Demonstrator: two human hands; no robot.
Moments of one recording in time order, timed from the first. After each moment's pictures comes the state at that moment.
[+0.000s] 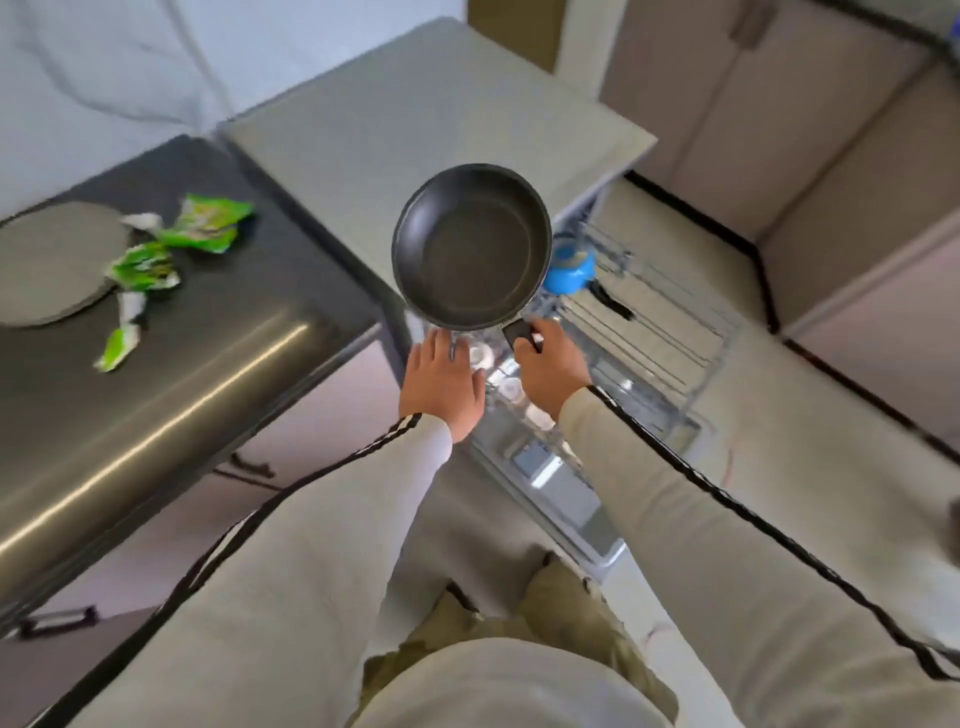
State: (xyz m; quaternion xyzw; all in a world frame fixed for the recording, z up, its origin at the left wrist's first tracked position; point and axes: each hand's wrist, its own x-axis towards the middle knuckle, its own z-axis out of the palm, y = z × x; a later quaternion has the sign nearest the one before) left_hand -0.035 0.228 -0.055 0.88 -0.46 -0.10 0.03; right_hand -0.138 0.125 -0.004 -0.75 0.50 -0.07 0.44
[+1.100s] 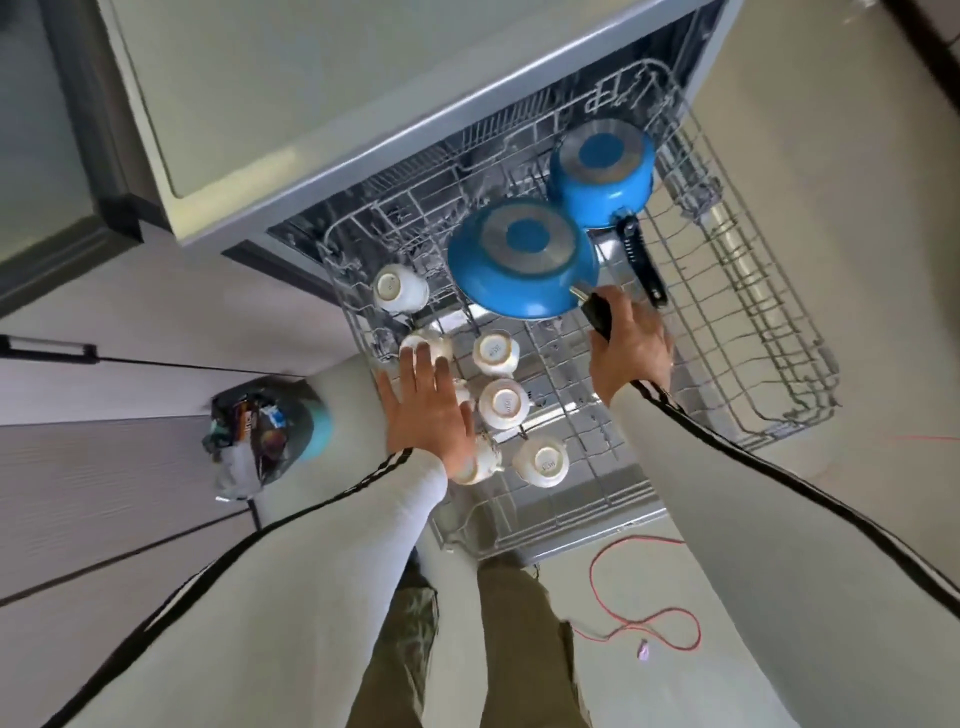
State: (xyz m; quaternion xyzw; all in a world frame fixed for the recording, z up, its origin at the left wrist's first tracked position) left_hand -0.165 0.016 -0.264 0.94 -0.19 -0.24 -0.13; right_hand -0.212 -0.215 -0.280 -0.89 0.34 0.06 0.29
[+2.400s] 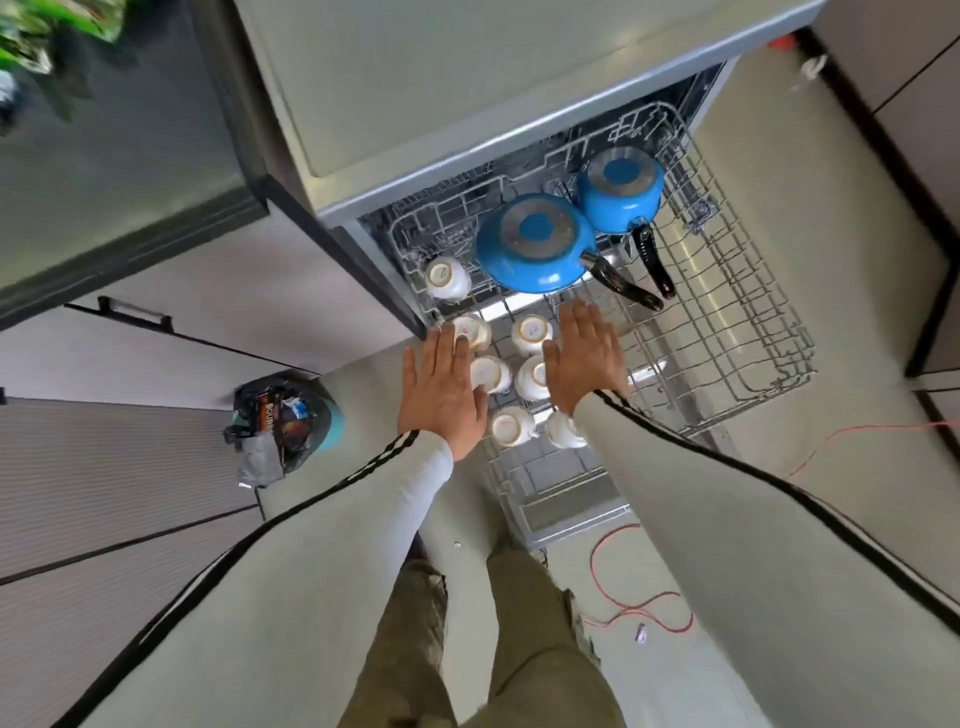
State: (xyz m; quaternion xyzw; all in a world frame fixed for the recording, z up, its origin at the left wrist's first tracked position) left_hand -0.172 0.092 -0.195 0.94 -0.27 -0.19 -0.06; right_hand -0.219 -0.098 -0.228 -0.94 0.25 0.14 0.18
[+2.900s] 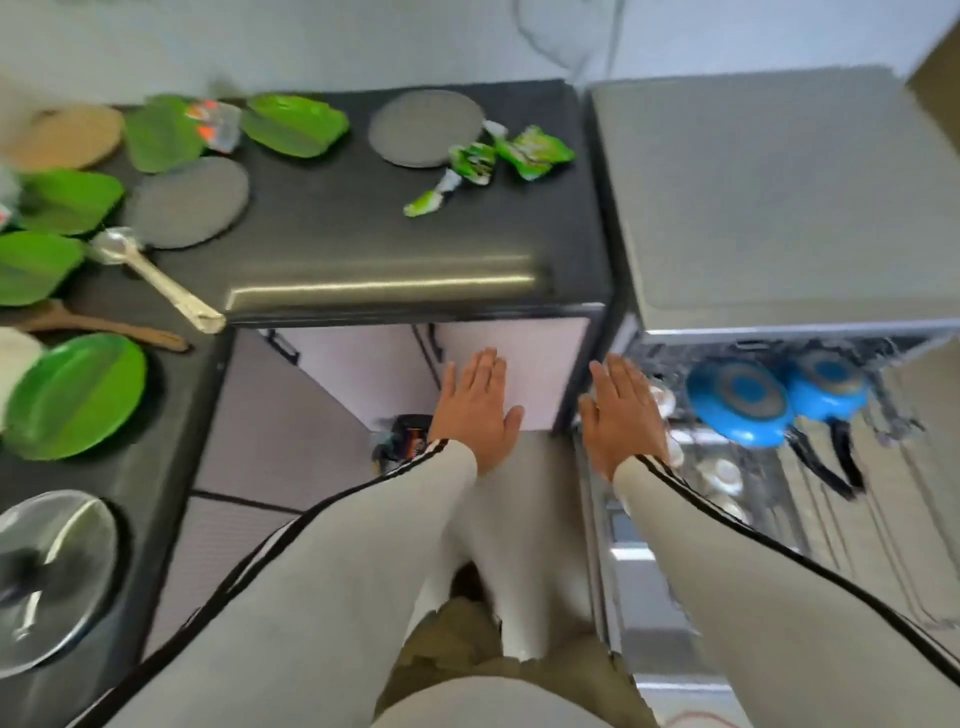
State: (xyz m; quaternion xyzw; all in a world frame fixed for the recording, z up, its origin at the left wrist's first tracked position) left_hand -0.073 0.364 -0.076 0.98 -0.17 -0.11 0.05; right_hand -0.108 0.162 -0.082 -0.98 0.07 0.02 0.18
